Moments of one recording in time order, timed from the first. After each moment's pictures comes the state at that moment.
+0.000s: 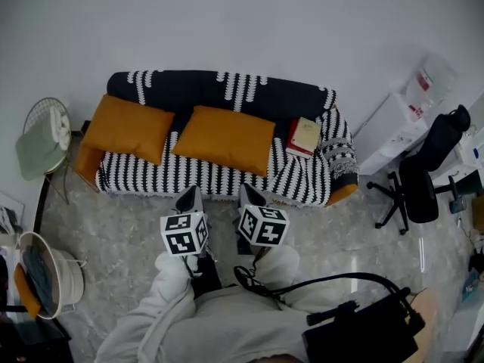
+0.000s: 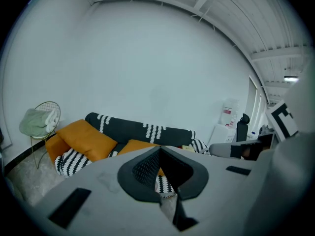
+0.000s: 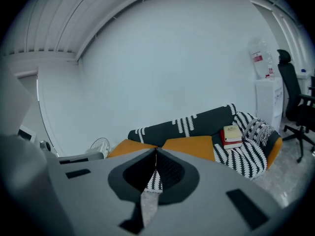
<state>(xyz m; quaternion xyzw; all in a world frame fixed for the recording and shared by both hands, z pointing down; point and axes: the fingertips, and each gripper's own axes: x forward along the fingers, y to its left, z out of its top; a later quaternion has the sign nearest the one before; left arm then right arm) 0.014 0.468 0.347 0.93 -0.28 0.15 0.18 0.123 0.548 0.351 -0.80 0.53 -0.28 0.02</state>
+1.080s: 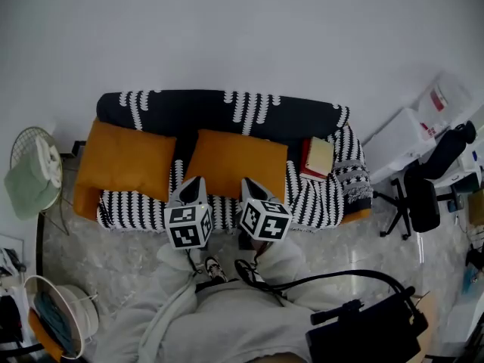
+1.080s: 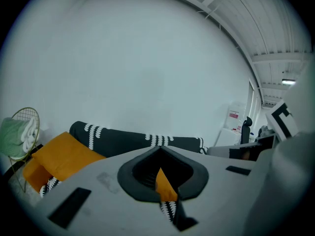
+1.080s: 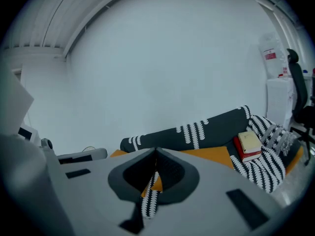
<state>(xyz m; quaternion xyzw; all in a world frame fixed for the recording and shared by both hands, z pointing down) 0.108 0.240 0.335 0.94 -0.24 0.15 0.17 0.199 0.324 0.345 -0.81 0.50 -0.29 0.02</state>
